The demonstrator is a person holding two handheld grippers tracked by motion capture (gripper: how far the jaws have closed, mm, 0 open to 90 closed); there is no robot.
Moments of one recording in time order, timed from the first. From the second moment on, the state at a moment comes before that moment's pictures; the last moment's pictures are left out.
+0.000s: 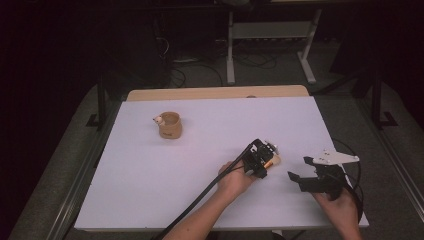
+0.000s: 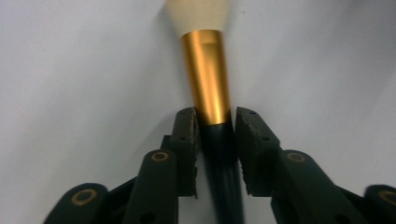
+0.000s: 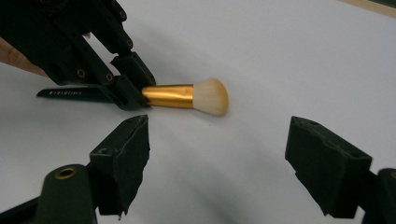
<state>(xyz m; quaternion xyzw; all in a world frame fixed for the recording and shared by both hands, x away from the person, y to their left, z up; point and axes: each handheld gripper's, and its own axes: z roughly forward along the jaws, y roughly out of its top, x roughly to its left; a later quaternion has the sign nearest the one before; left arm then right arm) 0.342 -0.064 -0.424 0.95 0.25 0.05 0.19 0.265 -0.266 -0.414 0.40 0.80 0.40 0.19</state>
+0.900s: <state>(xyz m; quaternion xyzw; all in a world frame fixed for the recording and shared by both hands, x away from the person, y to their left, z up) 0.350 -0.045 -0.401 0.94 0.25 0.03 0.23 0.262 -0.263 -0.415 0.40 0.80 0.40 0.20</state>
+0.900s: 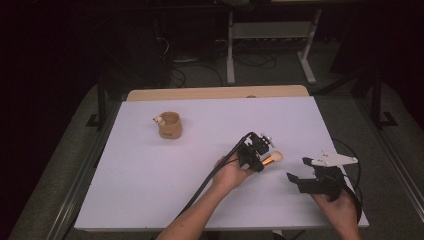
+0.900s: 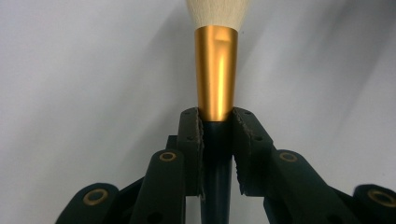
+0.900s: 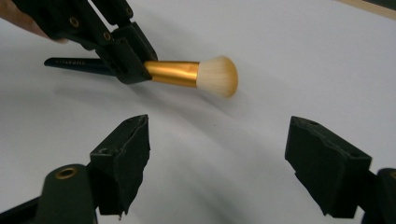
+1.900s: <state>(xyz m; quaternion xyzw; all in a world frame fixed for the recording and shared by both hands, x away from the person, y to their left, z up) 0.333 0.057 -0.364 0.91 0.26 0.04 0.33 0.265 -0.231 -0.407 0.36 0.81 0.44 0.15</state>
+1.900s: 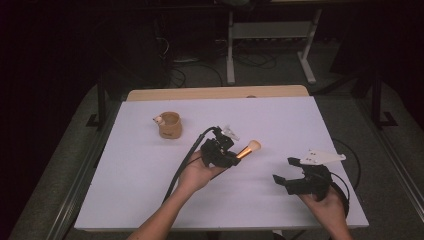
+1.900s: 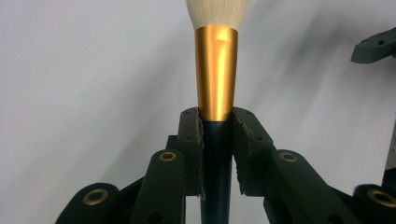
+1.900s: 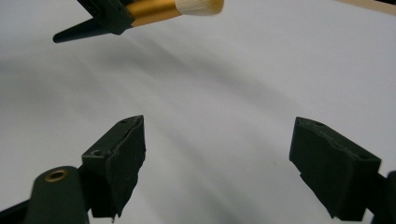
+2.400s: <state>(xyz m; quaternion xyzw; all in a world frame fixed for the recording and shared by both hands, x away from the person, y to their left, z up) 0.310 0.116 -0.351 0.88 0.26 0.05 0.39 0.283 -0.180 -0.389 0.32 0.81 0.48 0.08</state>
